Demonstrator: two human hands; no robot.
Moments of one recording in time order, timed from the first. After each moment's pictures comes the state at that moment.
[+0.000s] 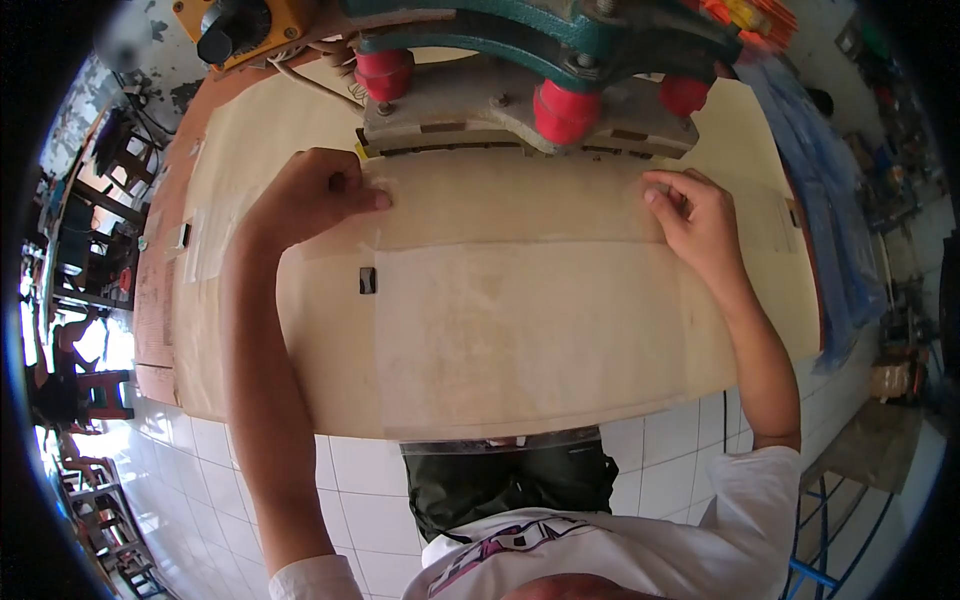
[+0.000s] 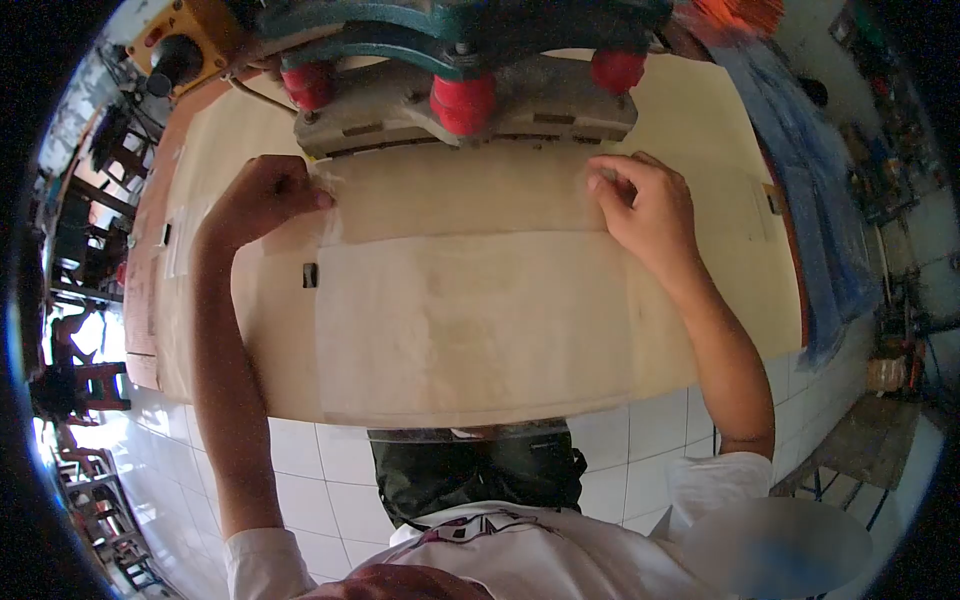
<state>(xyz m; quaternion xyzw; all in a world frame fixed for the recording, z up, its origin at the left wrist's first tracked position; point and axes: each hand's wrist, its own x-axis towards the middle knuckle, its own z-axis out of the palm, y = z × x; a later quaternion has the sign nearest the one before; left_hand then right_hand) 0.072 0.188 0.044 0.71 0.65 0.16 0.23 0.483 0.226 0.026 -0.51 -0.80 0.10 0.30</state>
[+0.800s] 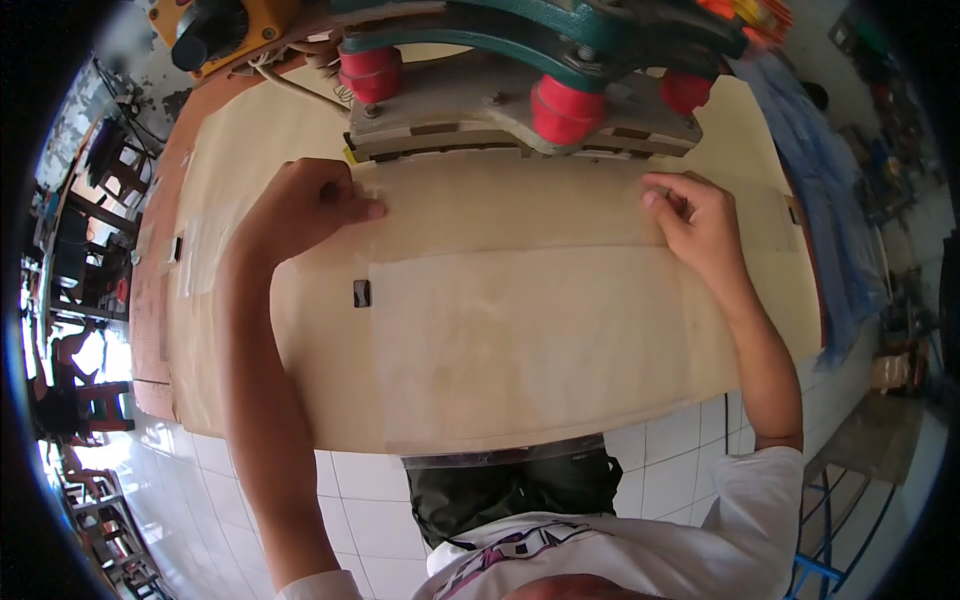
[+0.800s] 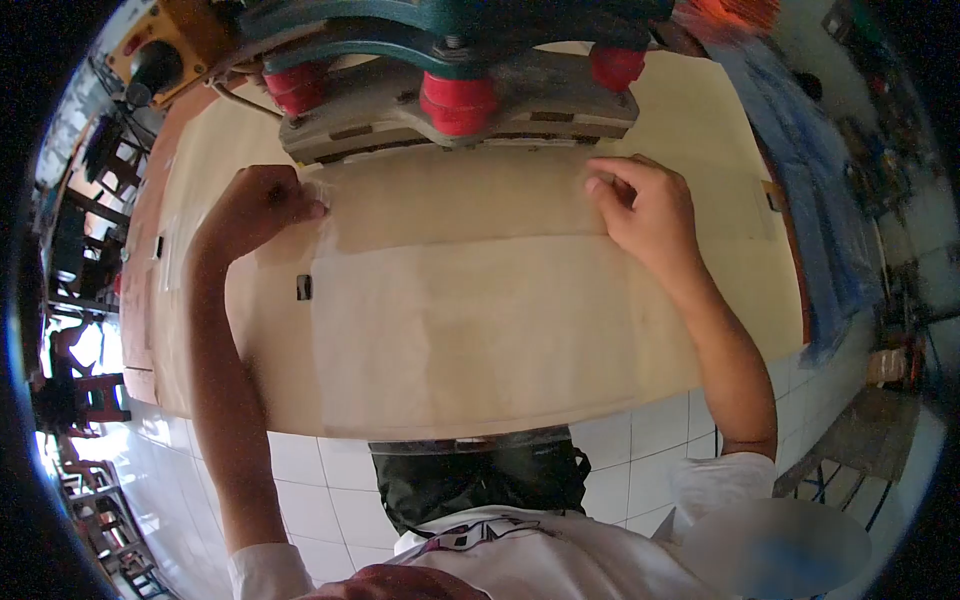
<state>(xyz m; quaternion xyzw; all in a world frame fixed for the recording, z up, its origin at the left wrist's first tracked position) 0.075 0.186 0.045 0.70 0.66 0.16 0.21 0.484 0.229 0.019 -0.51 -0.79 0.13 0.31</state>
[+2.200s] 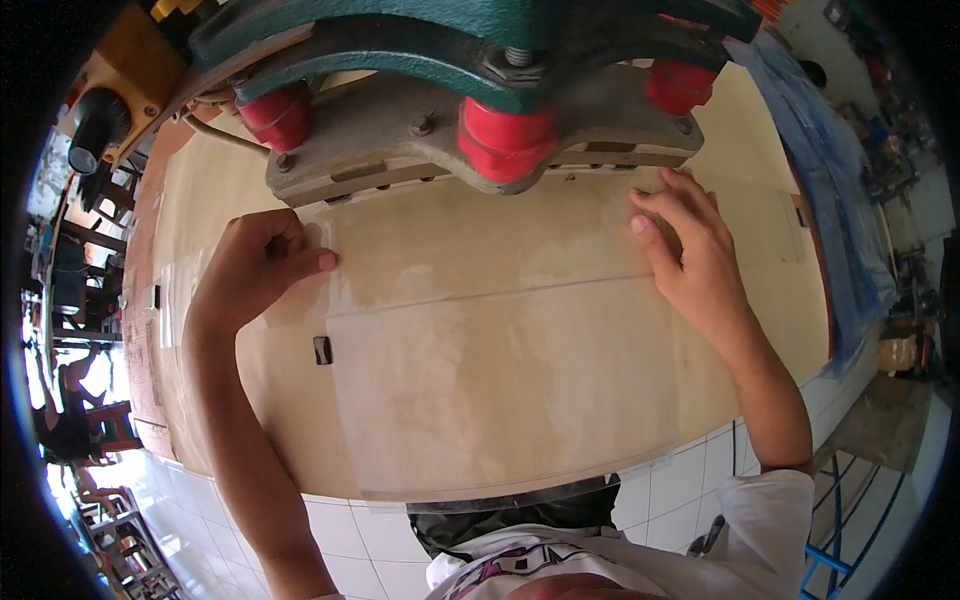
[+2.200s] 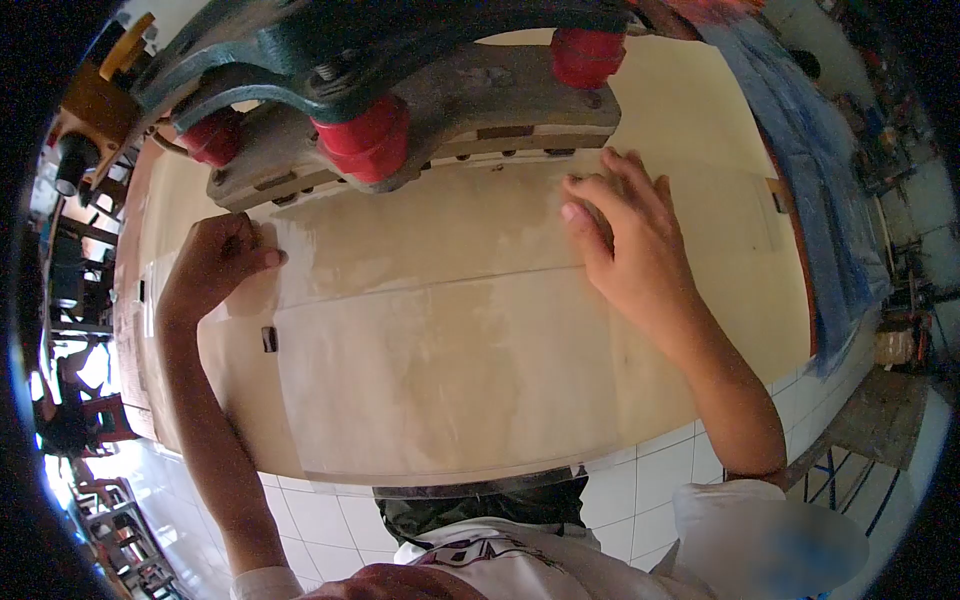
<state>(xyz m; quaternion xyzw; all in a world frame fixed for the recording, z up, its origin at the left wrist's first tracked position) 0.073 0.185 0.046 0.66 0.68 0.17 0.27 0.484 0.216 0.017 -0.51 -0.82 0.04 0.25</state>
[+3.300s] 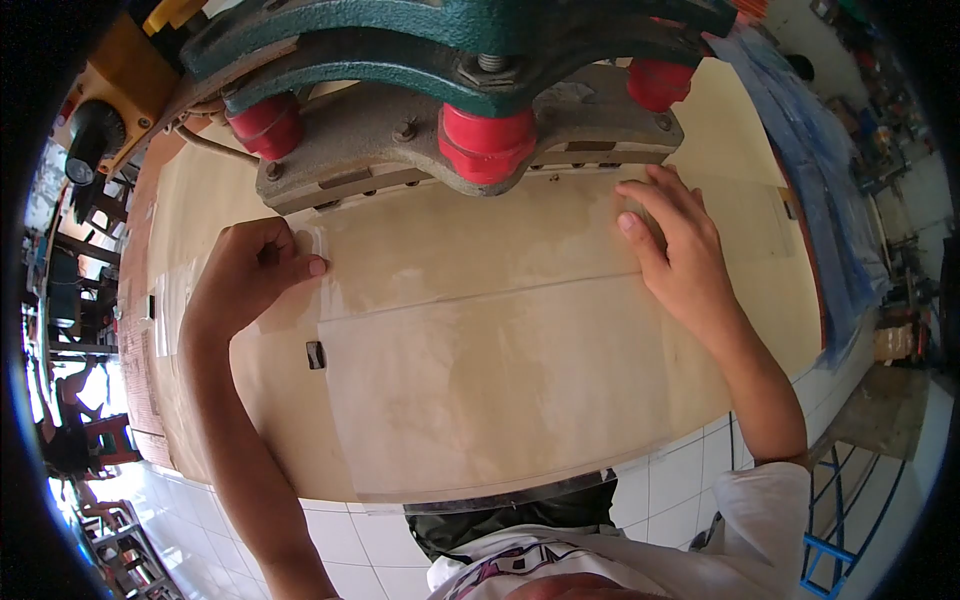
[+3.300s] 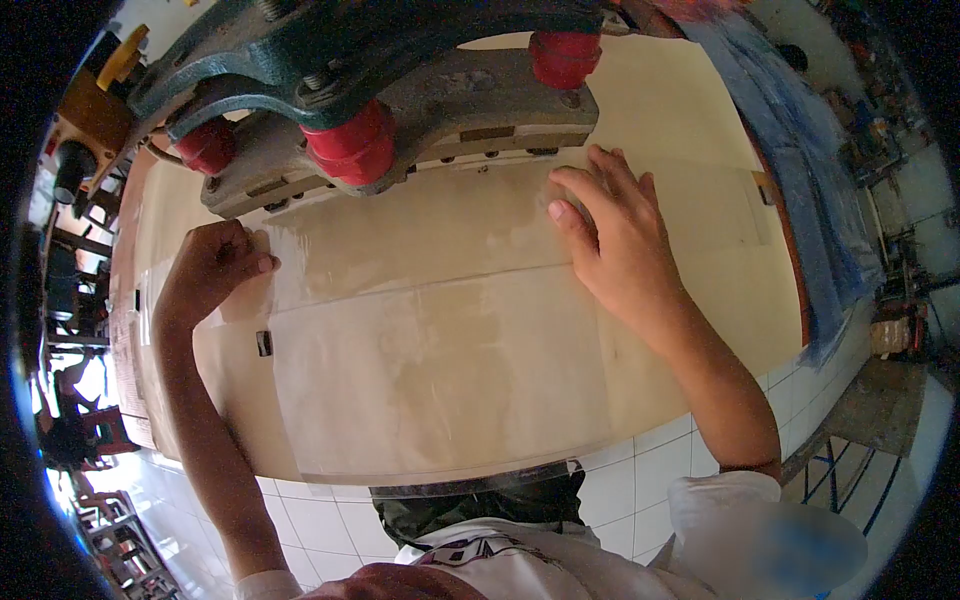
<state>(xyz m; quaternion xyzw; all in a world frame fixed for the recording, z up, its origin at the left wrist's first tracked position) 0.076 0.185 0.046 0.66 0.68 0.18 0.26 0.484 0.217 0.016 -0.50 -0.83 0.02 0.26</state>
